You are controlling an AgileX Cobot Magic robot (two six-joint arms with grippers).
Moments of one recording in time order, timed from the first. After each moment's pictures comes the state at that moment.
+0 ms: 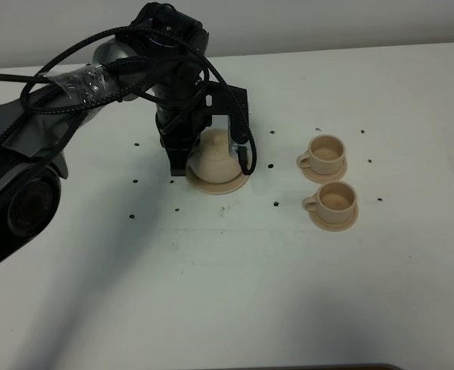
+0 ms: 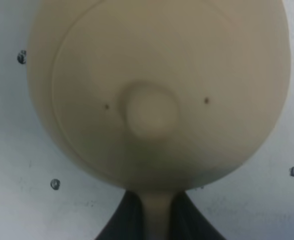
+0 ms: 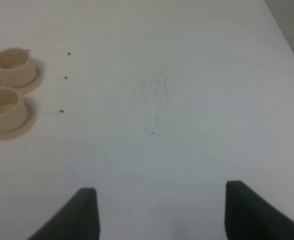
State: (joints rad) left arm -0.50 2.34 -1.96 0.17 1.11 1.00; right arm -0.10 -0.01 -0.49 0.02 1.09 -0.10
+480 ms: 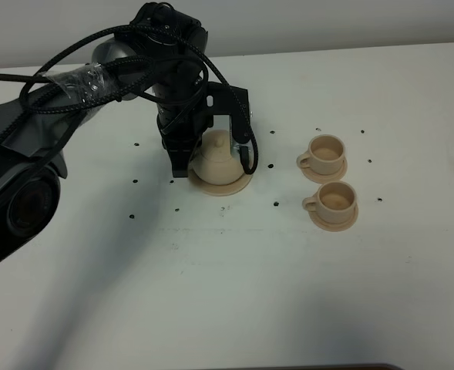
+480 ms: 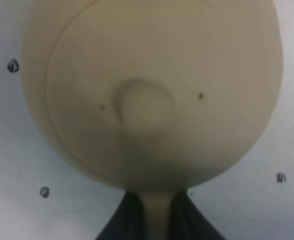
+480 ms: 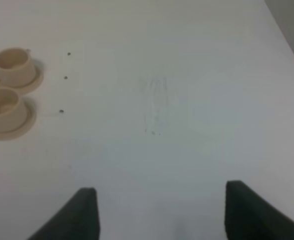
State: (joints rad) left arm -0.50 2.33 -1.96 0.14 1.12 1.01; right arm -0.10 -0.01 -0.49 0.02 1.09 -0.10
